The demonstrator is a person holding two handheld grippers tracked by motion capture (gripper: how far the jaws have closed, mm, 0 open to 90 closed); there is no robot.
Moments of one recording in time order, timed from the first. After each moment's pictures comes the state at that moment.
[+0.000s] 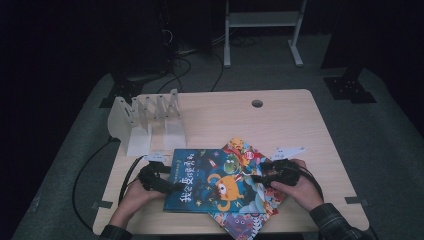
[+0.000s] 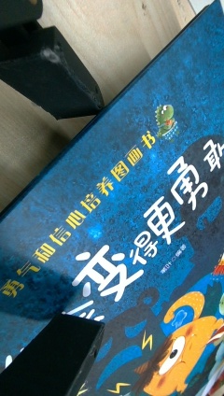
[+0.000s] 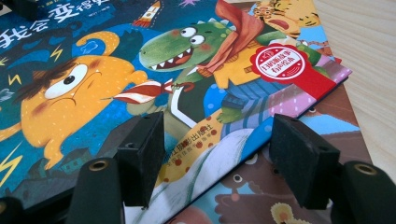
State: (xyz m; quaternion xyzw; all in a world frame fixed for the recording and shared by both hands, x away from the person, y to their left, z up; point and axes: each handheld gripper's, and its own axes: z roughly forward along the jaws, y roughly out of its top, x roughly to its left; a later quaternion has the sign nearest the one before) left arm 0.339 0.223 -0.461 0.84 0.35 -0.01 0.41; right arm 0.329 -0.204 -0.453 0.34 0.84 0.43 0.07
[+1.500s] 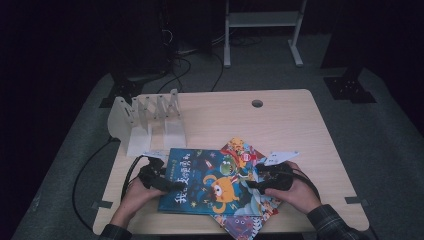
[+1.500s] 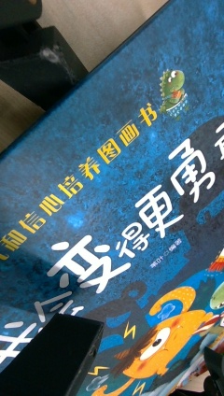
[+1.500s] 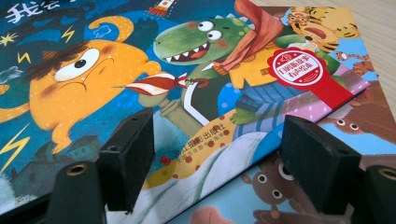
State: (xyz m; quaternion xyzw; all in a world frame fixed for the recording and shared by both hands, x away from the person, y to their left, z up) left arm 0.342 0.222 -0.451 0.84 0.37 -0.06 0.40; right arm 0.320 -0.188 -0.453 0.30 0.85 0.43 0.07
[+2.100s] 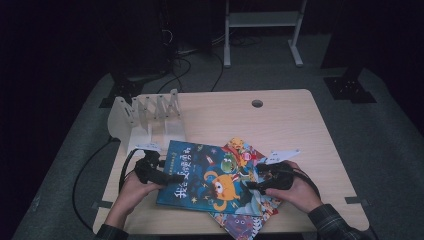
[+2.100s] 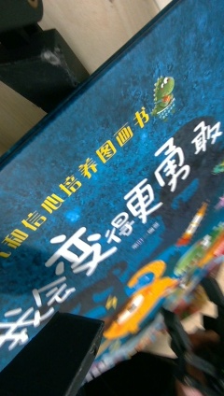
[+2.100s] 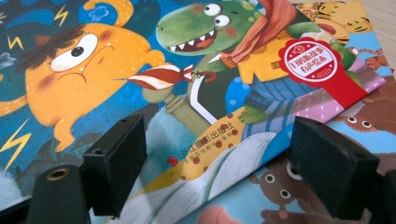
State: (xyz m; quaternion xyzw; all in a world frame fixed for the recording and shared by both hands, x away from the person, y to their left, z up) left arm 0.341 0.225 -0.412 0.82 0.36 -0.05 0.45; right arm 0.323 -0.191 -0.453 0.31 0.84 0.44 0.05
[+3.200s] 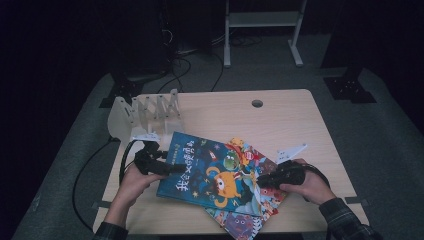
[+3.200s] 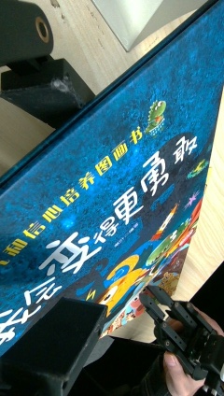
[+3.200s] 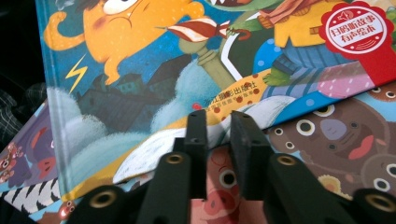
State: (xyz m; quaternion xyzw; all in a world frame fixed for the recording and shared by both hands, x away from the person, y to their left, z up) left arm 0.351 0.218 -0.391 0.81 0.35 -0.04 0.47; right arm 0.331 -0.221 -0.447 0.24 0.87 0.42 -0.05
